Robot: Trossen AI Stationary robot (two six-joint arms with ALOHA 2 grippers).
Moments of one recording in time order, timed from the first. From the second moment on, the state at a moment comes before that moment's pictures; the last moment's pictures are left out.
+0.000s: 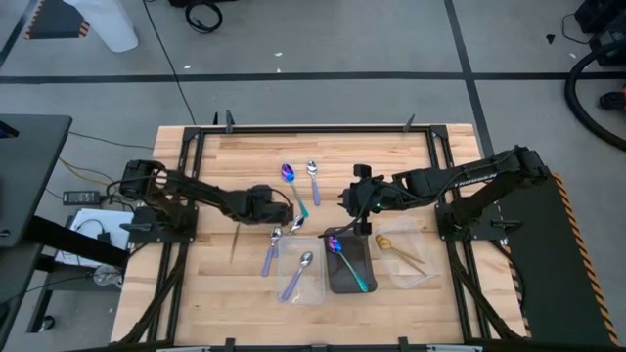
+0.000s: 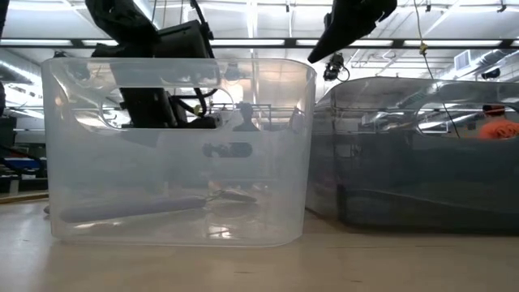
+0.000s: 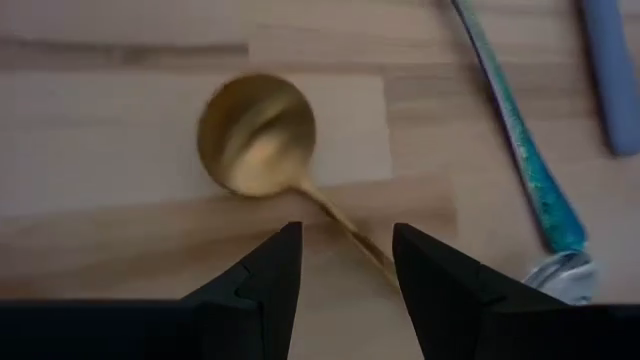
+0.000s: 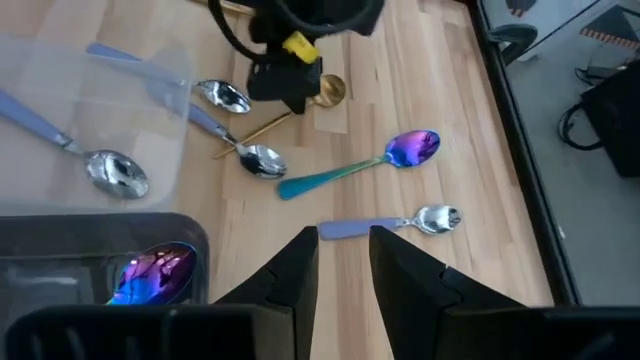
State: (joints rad) left arm -0.06 1.67 0.82 -0.40 -0.41 -1.52; right arm 0.15 1.39 1.14 -0.54 0.35 -0.08
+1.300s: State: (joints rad) left arm 0.12 1.71 0.82 -0.39 -0.45 -1.16; right arm 0.15 1.39 1.10 -0.53 0.26 -0.04
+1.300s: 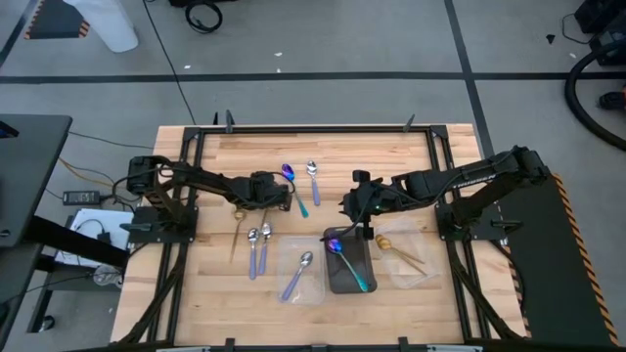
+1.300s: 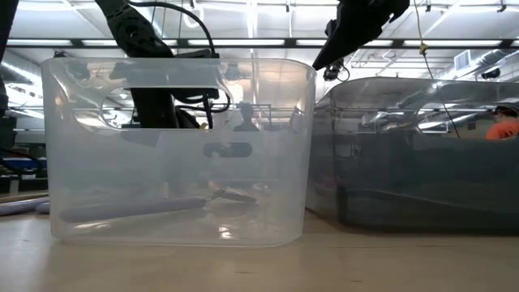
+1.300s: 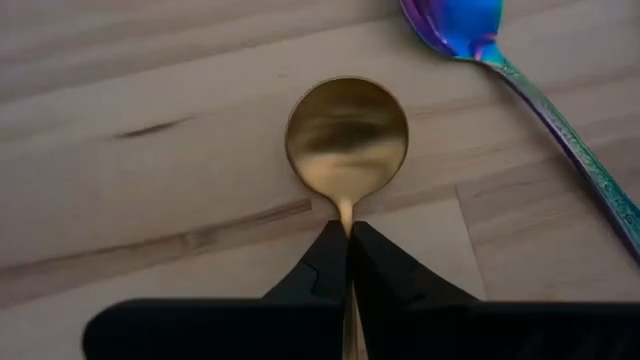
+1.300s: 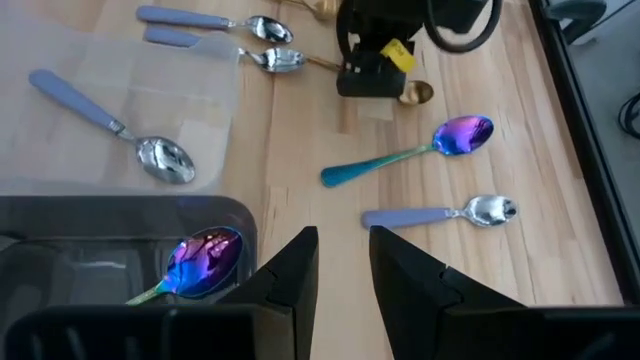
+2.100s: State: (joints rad) left arm 0.12 1.49 0.82 0.07 -0.39 -0.49; right arm 0.15 1.39 1.10 -0.44 0.30 0.23
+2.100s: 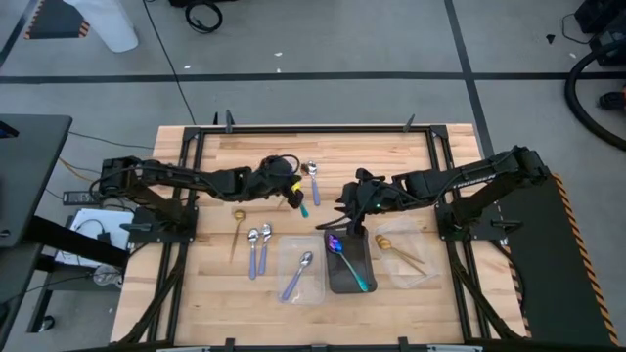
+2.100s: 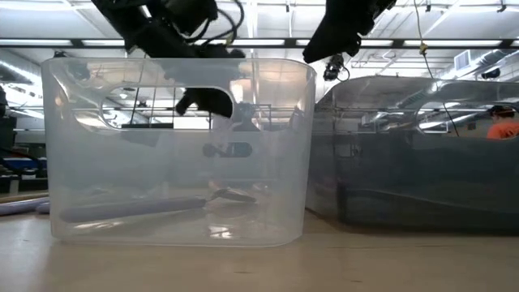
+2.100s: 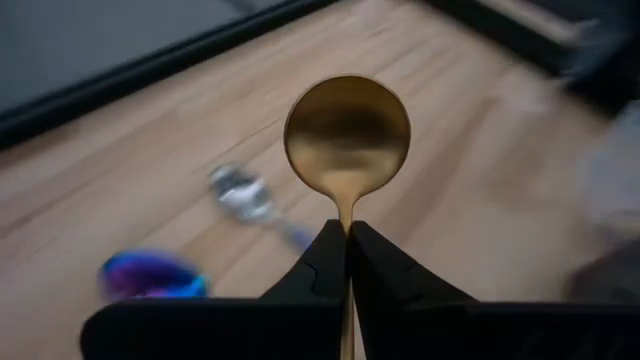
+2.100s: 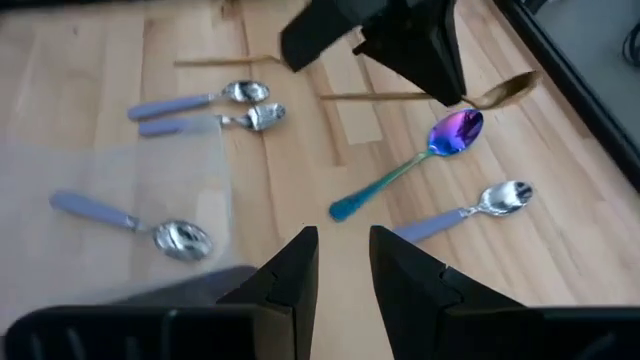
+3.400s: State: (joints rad) left arm 0.05 1.49 0.83 0.95 0.11 -0.13; right arm 0.27 1.39 1.10 -0.03 0.63 0.20
